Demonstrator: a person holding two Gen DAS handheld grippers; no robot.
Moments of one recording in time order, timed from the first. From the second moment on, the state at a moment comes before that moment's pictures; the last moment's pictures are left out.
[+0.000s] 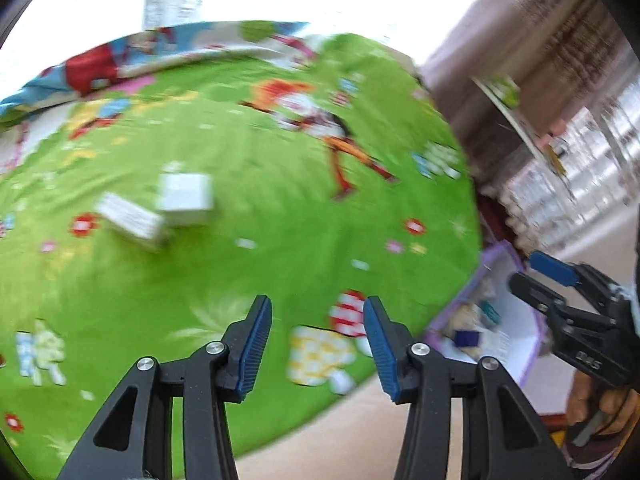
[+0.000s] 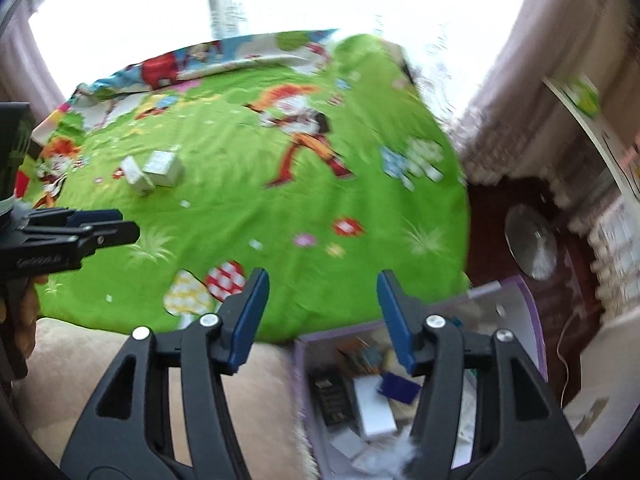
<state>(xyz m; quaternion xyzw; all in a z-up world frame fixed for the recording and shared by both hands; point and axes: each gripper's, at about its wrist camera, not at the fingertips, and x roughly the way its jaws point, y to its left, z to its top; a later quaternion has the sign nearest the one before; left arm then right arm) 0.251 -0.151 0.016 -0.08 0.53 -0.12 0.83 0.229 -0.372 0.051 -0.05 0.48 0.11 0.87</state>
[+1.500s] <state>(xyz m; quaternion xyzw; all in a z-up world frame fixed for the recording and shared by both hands) 0.335 -0.047 -0.059 0.09 0.54 -0.13 0.83 0.359 -0.138 -0.039 -0.27 0.46 0.38 0.75</state>
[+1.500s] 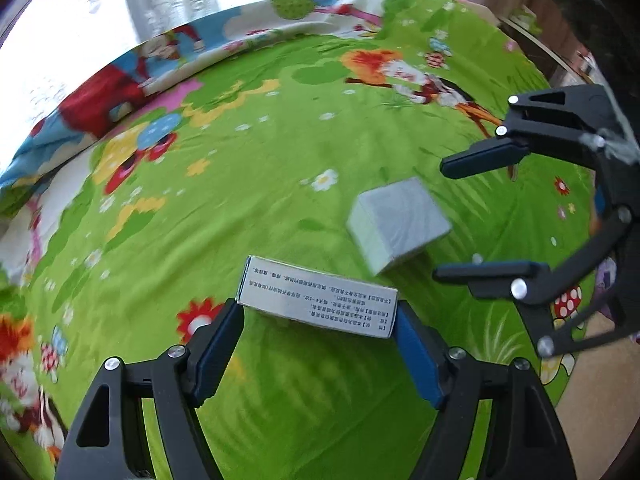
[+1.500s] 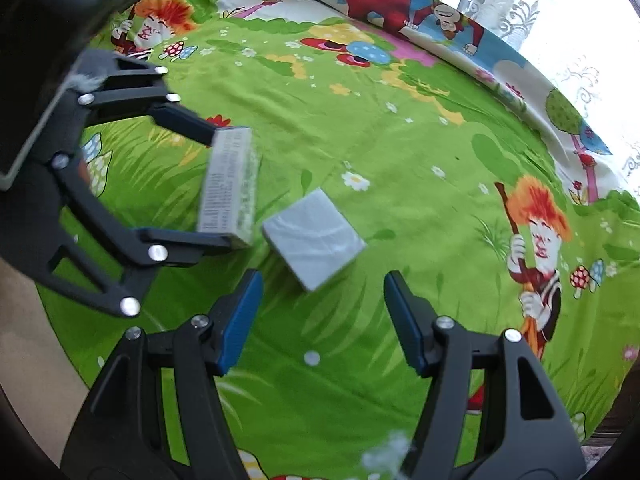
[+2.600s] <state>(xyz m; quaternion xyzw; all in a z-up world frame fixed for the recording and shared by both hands) 0.261 -0.061 0.000 -0.06 0.51 -0.08 0.85 0.303 -0.193 0.002 -0.13 0.48 0.25 0.83</state>
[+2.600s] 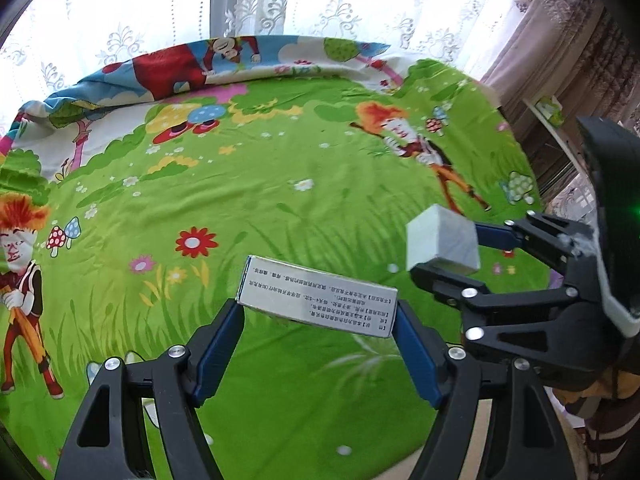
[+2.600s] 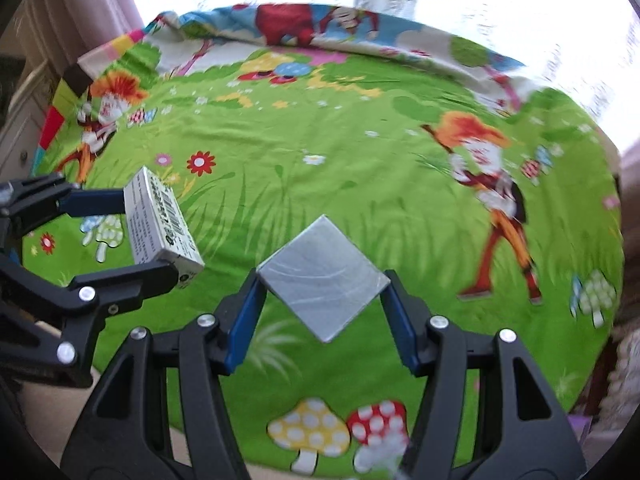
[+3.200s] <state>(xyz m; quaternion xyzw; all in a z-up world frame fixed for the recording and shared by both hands) 0.192 -0.168 0.036 -0.02 0.50 -0.14 0.86 0.215 -0.307 0.041 -0.07 0.48 0.16 0.86</state>
